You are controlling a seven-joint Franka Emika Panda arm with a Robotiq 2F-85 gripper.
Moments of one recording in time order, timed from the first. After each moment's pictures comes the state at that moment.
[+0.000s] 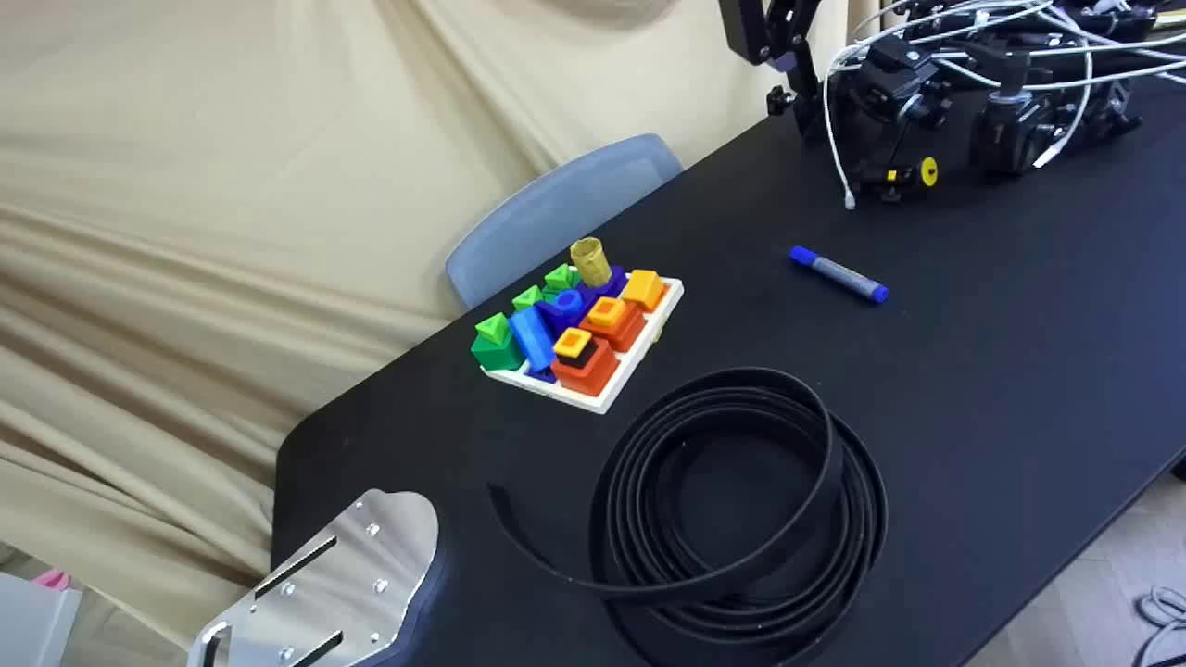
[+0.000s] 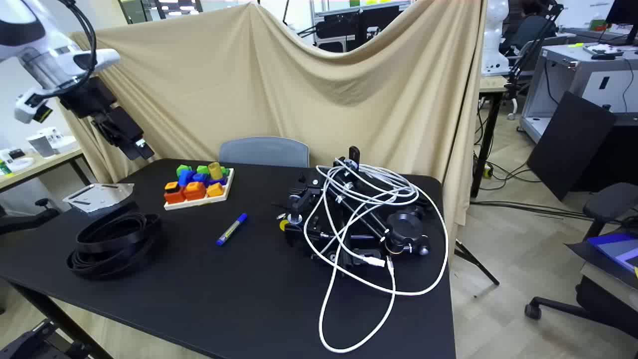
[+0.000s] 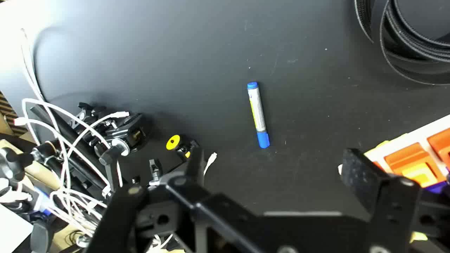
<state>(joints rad) -0.05 -0.26 0.42 -2.41 -0.23 2.21 0.70</state>
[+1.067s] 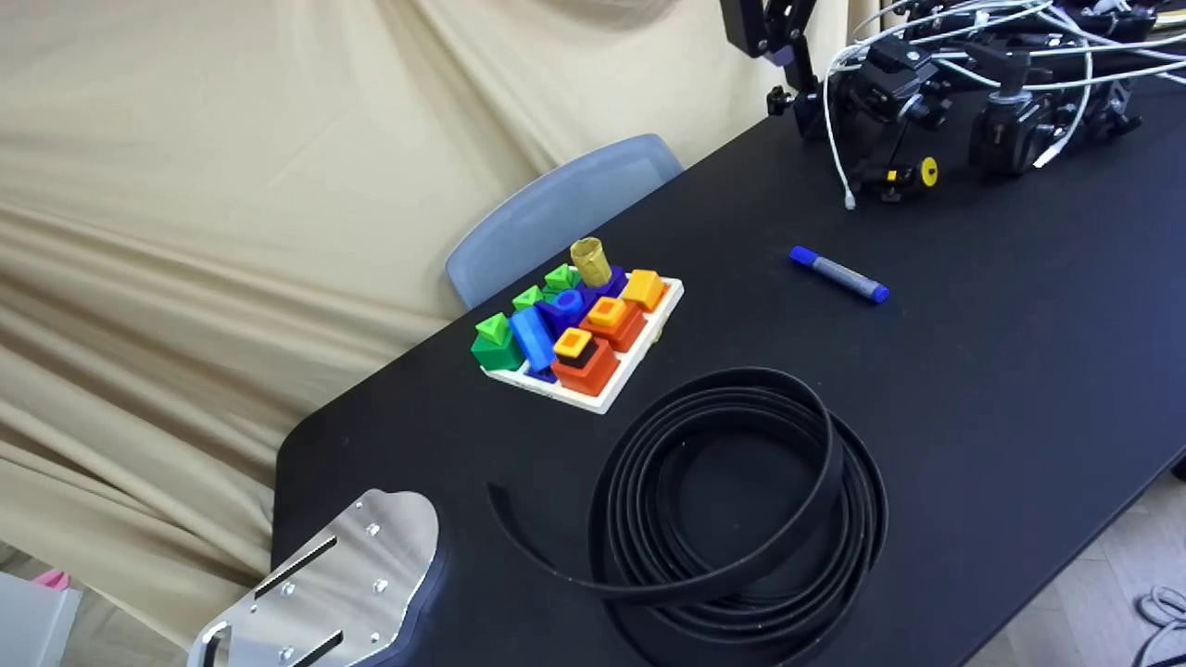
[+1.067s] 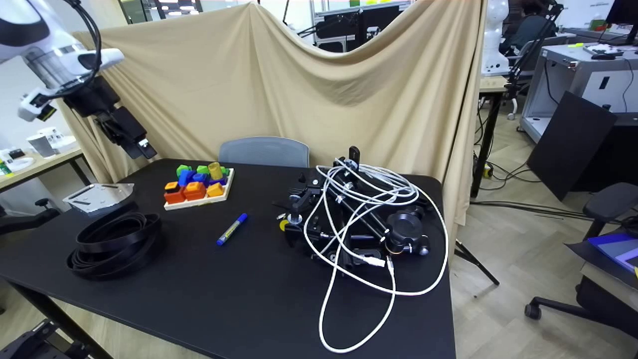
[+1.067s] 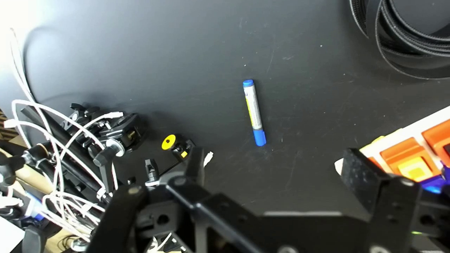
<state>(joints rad) -0.02 -0.26 0.36 -2.41 -0.22 2.24 0.68</state>
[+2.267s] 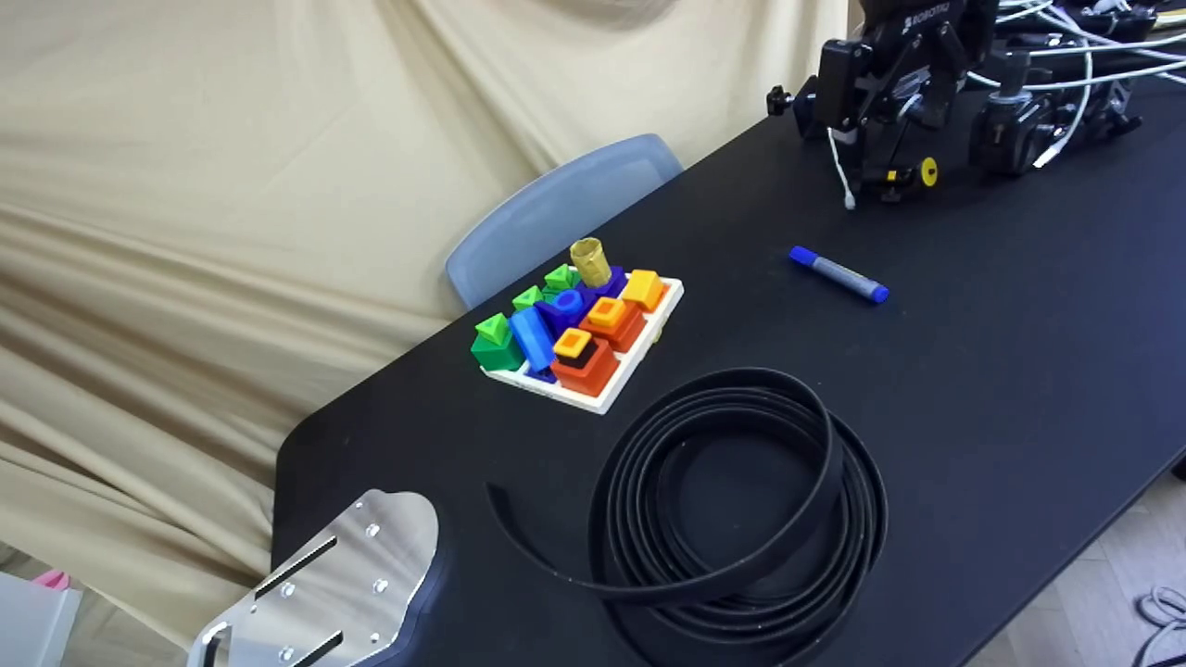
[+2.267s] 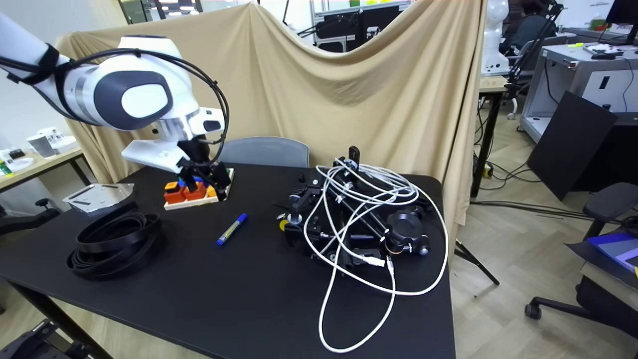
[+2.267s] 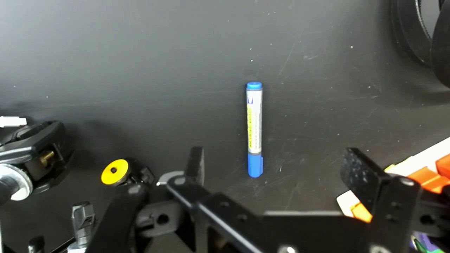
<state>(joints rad) 0.00 0.07 0.05 -2.42 0.16 2.56 -0.04</state>
